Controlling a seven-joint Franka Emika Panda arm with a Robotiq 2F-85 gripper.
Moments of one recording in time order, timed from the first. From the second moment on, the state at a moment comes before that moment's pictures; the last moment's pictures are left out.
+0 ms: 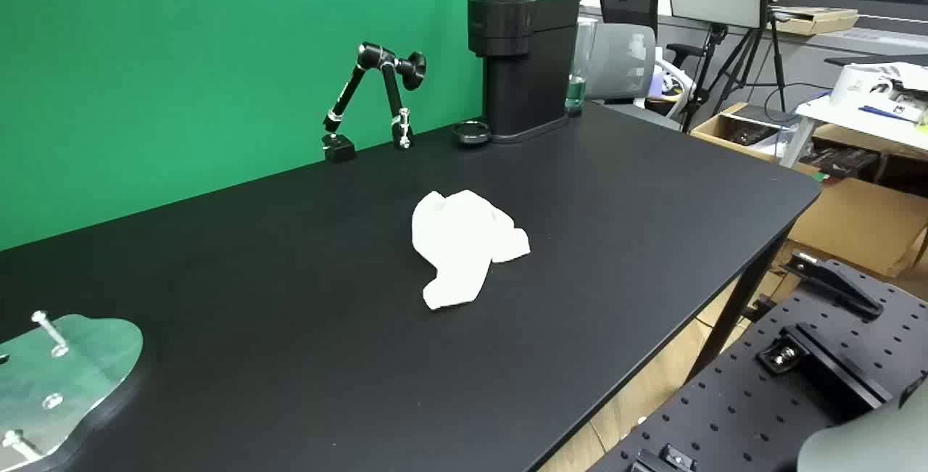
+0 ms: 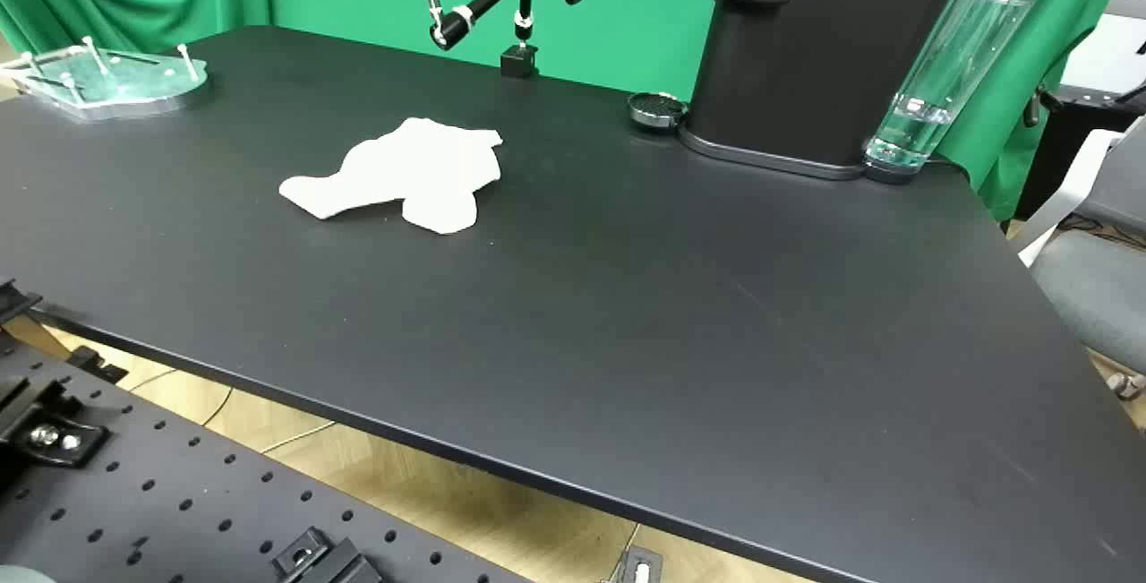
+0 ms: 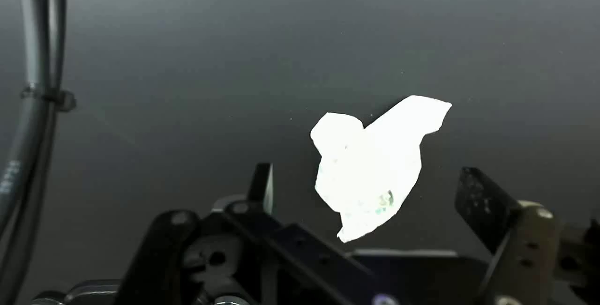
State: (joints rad) arm 0.00 -0.60 0.01 -2.51 -0.02 1.90 -0.04
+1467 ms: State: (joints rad) arm 0.00 -0.59 0.01 -2.51 -0.02 1.90 -0.05
